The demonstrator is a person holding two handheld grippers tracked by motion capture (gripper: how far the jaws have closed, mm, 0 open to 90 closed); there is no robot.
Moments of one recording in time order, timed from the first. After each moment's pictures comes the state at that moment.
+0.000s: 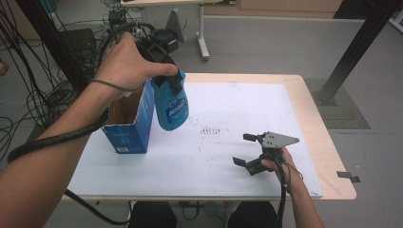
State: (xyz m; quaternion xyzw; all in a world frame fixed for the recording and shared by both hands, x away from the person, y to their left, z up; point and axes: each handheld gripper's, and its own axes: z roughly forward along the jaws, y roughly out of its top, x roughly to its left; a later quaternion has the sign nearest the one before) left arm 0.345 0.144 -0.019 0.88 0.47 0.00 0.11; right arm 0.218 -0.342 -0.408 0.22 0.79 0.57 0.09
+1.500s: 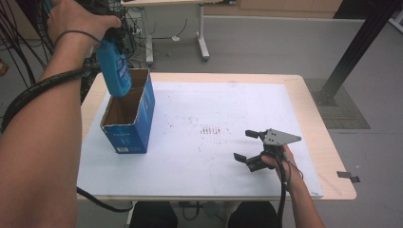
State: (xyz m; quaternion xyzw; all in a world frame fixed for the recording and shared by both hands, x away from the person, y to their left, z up) left arm 0.401 0.225 0.002 0.70 0.70 0.08 0.05; right arm 0.216 -0.341 -0.404 0.23 0.78 0.57 0.11
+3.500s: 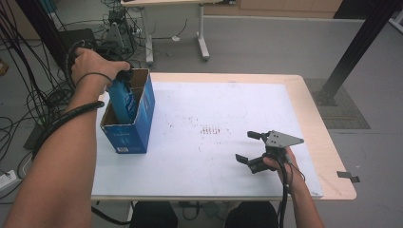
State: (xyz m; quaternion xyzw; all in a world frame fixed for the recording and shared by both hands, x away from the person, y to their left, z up) left arm 0.425 0.244 -0.107 0.70 0.71 -0.01 0.00; right arm 0.208 -0.345 -0.404 0.23 0.78 0.57 0.11
